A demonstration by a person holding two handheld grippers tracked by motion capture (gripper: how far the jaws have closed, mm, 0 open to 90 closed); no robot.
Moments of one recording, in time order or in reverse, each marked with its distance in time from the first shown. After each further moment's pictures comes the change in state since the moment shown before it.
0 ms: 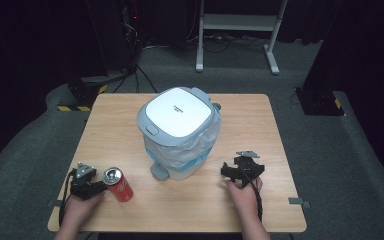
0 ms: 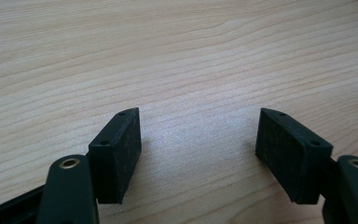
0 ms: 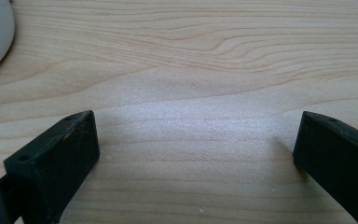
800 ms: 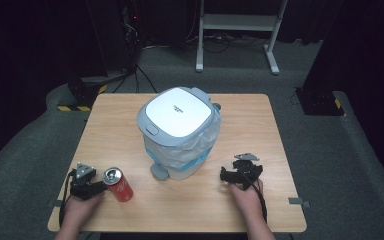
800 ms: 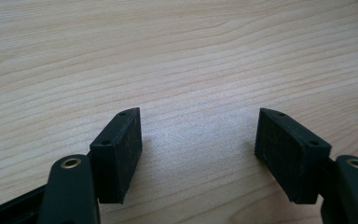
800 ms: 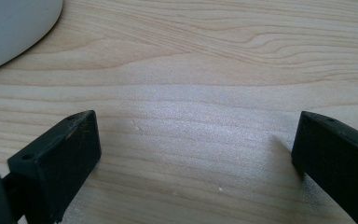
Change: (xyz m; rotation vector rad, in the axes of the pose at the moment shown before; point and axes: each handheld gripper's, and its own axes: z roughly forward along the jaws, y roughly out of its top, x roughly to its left) left arm 0.000 -0.001 -0.001 -0.001 0.004 -0.010; right arm 0.000 -0.007 -0.006 -0.004 0.086 -0.095
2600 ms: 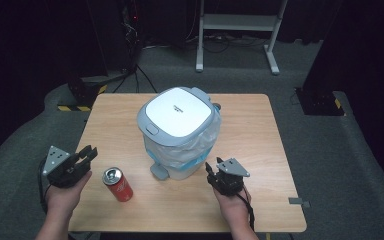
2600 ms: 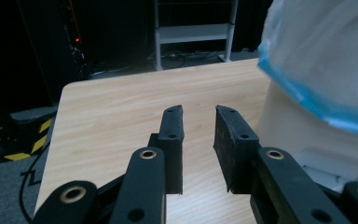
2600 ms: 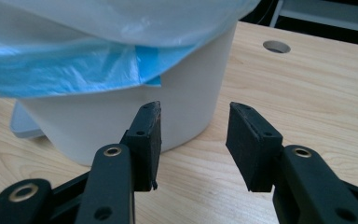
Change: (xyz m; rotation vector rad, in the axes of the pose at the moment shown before) left arm -0.020 0.085 -0.098 -0.382 -0.062 0.033; right arm 0.071 0.013 -0.083 -0.338 0.165 -0.131
